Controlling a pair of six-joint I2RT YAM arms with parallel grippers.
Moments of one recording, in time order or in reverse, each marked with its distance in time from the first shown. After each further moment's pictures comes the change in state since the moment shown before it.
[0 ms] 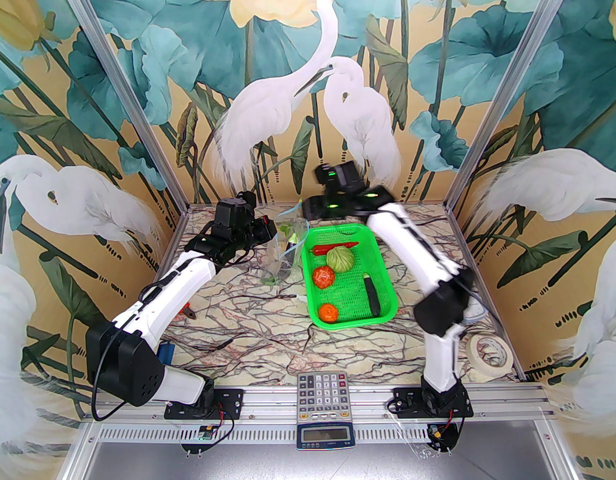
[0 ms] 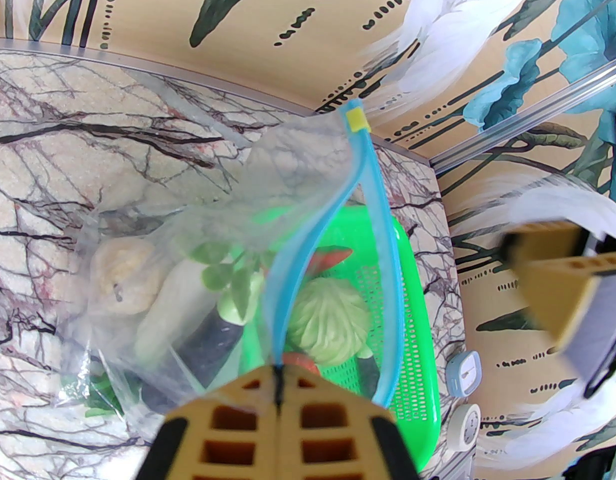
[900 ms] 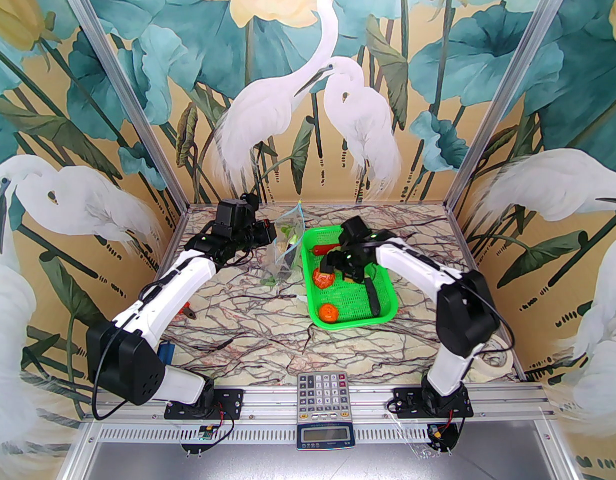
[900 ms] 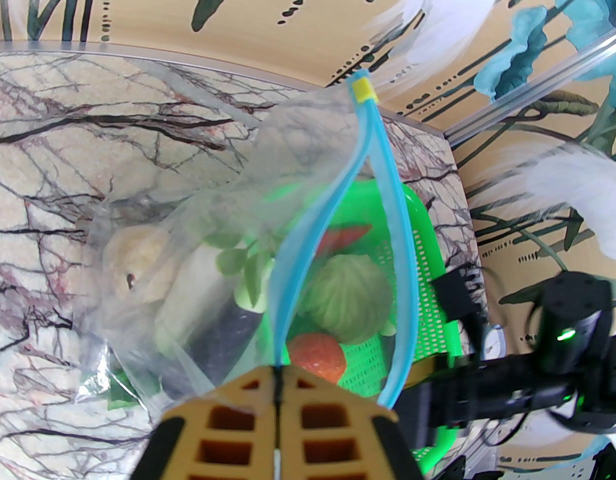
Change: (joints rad) left arm 0.000 0.016 0.035 -0.084 0.014 0.098; right arm 0.043 -0.040 -0.647 0.118 -0.125 0.338
